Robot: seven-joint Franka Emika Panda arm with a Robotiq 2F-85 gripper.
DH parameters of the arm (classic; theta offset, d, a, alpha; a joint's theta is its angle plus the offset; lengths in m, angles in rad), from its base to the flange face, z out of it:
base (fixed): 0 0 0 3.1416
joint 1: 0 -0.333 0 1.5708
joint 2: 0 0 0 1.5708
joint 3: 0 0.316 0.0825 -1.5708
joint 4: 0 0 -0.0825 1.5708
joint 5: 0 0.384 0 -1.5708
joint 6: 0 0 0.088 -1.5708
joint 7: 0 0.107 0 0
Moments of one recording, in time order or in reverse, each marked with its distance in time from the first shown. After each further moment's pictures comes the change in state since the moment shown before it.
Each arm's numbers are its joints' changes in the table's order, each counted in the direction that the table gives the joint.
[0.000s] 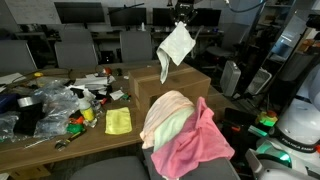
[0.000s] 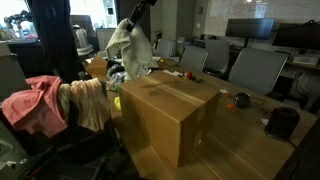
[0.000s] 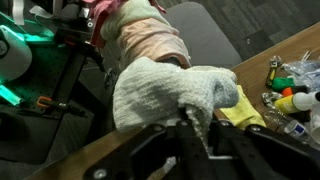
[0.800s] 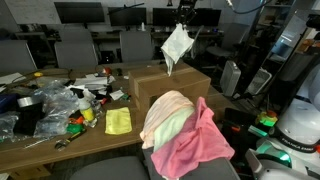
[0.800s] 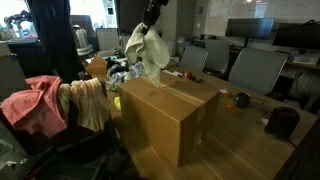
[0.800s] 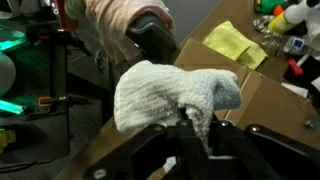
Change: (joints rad) arm 0.001 -0.010 -0.028 0.018 -0.104 -0.171 0.292
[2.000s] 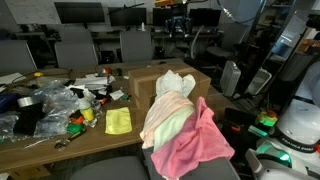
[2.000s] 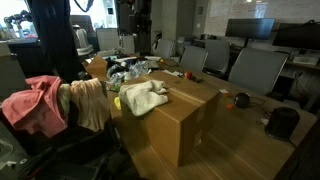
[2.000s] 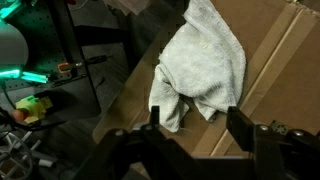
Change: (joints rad) arm -0.113 -0.043 0.117 0.121 -0.394 -0.125 0.365
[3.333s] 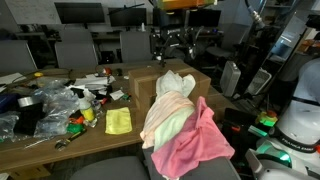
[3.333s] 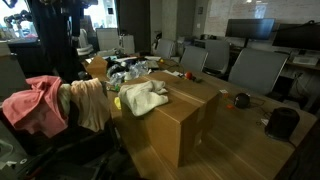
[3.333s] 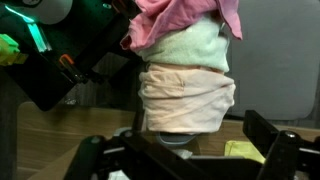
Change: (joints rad) arm -0.214 -0.211 0.245 0.285 0.104 0.017 -0.602
